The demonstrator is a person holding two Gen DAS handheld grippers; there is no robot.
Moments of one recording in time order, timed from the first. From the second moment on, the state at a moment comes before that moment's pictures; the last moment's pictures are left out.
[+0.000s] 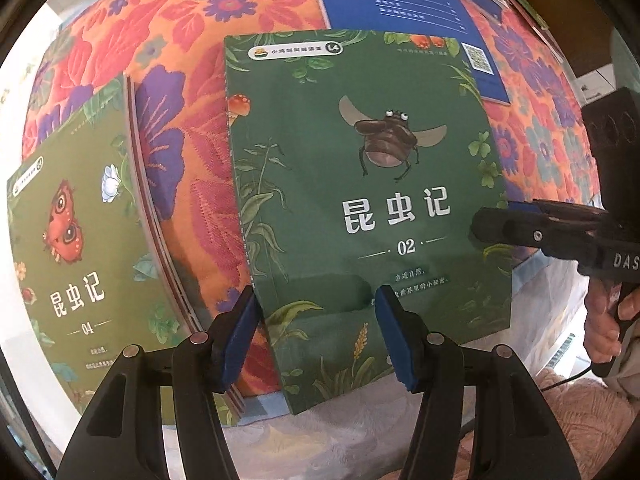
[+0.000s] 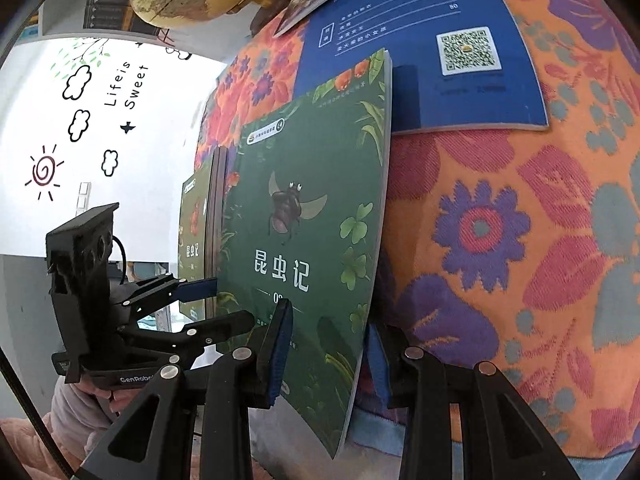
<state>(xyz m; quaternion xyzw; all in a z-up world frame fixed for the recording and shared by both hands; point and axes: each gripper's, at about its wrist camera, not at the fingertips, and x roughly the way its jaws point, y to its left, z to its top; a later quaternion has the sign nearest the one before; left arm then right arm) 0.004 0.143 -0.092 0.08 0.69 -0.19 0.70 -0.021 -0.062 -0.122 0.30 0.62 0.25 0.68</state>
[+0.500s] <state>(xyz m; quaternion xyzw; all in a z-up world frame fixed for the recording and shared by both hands) 0.001 0.149 -0.066 0.06 0.65 -0.17 0.74 -0.042 -0.012 -0.064 0.14 0.58 0.27 0.76</state>
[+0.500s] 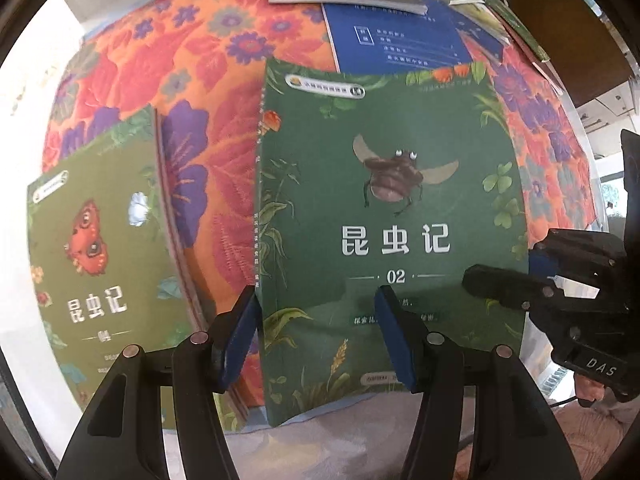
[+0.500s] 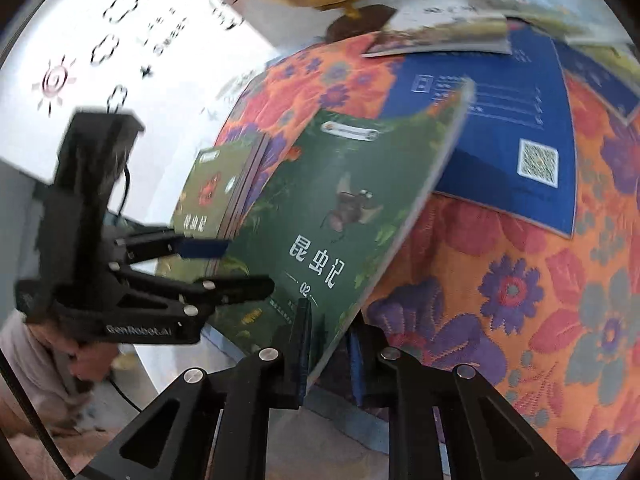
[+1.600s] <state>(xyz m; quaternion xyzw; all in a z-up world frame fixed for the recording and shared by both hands) -0.015 0.263 -0.005 0.01 0.57 -0.15 0.81 -0.041 0.105 0.013 0.07 0.51 0.30 0.80</state>
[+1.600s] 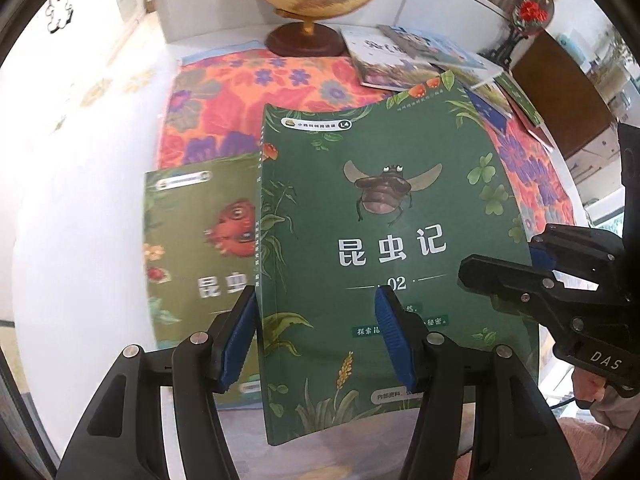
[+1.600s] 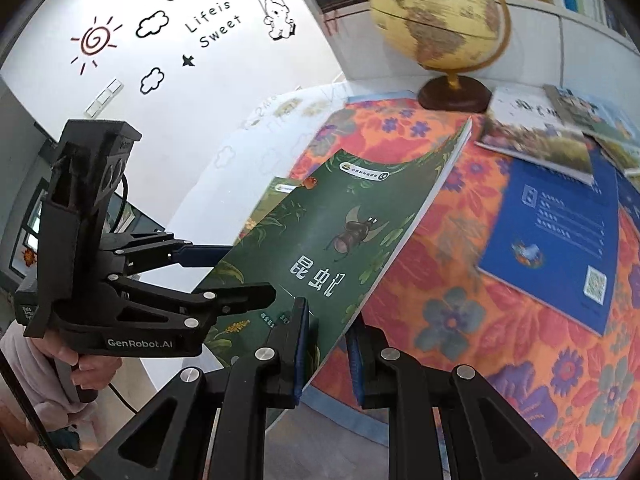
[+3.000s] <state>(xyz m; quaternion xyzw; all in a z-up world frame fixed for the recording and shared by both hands) -0.001 0.362 -0.072 -0.03 0.62 -0.07 0.78 0.019 0.202 -0.084 0.07 0.63 0.30 0.72</state>
